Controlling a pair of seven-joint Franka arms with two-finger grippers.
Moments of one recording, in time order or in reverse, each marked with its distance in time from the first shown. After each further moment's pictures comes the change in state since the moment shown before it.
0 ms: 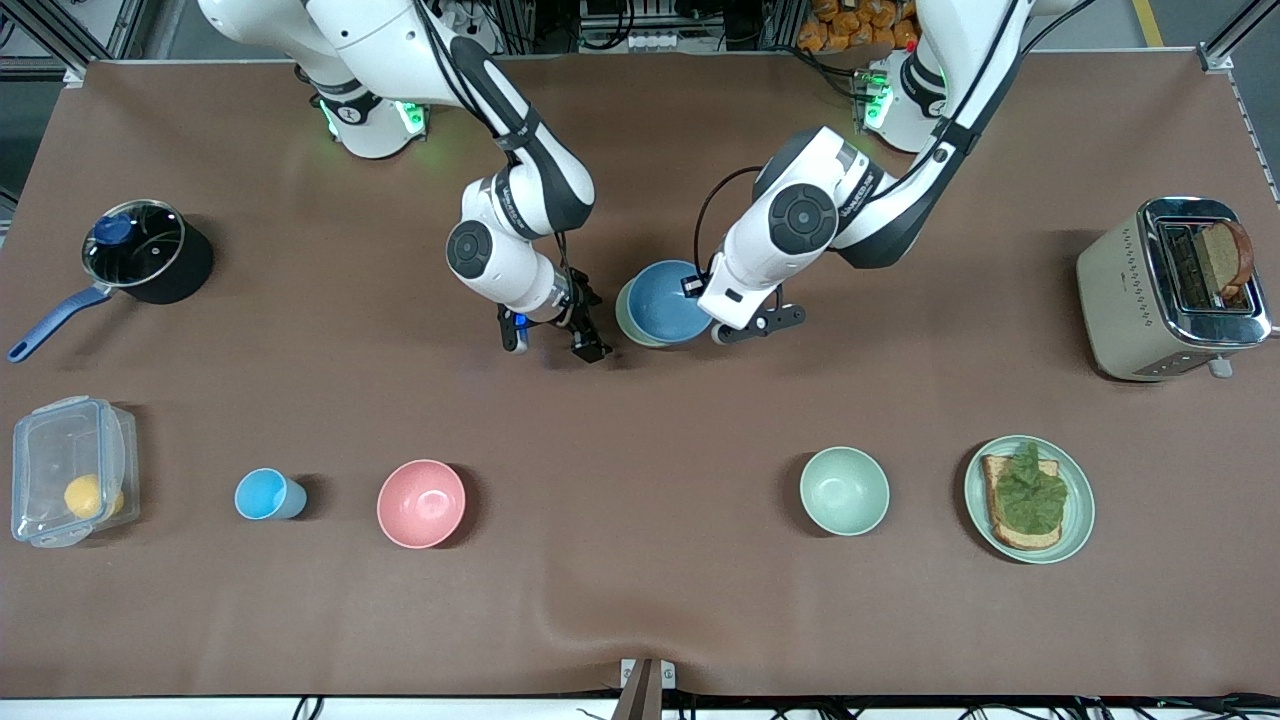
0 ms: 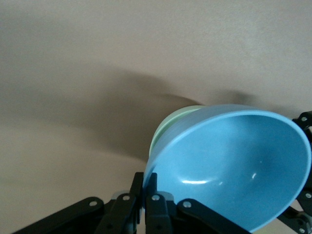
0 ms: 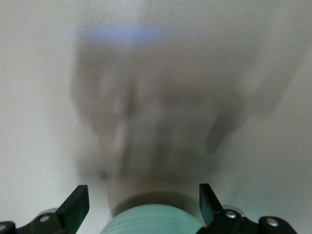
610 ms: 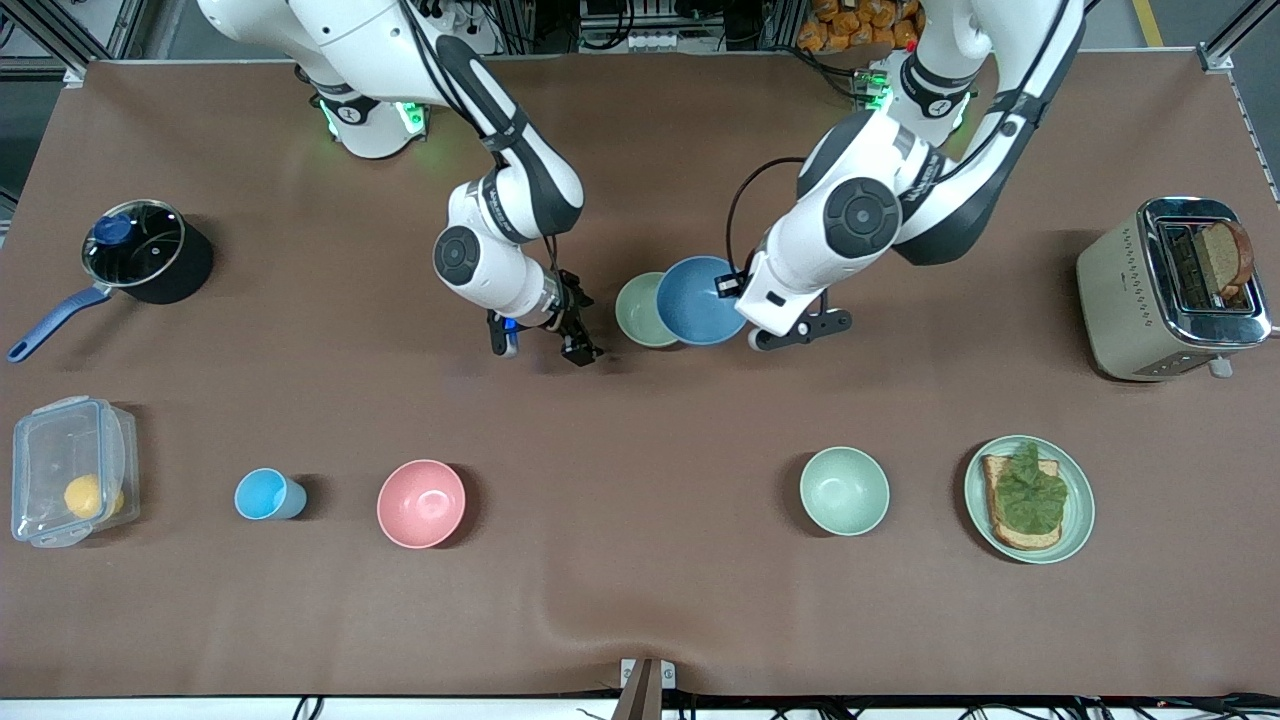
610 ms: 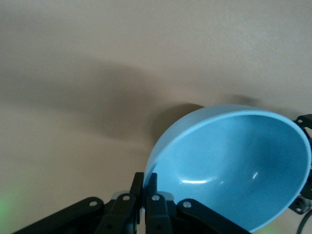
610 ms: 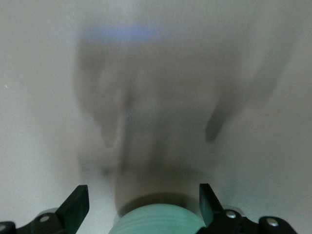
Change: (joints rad) left arm 0.069 -0.052 0.000 0.104 0.000 -0.213 0.054; right arm -0.018 -0.013 0.002 0.000 -0.017 -0.019 0.029
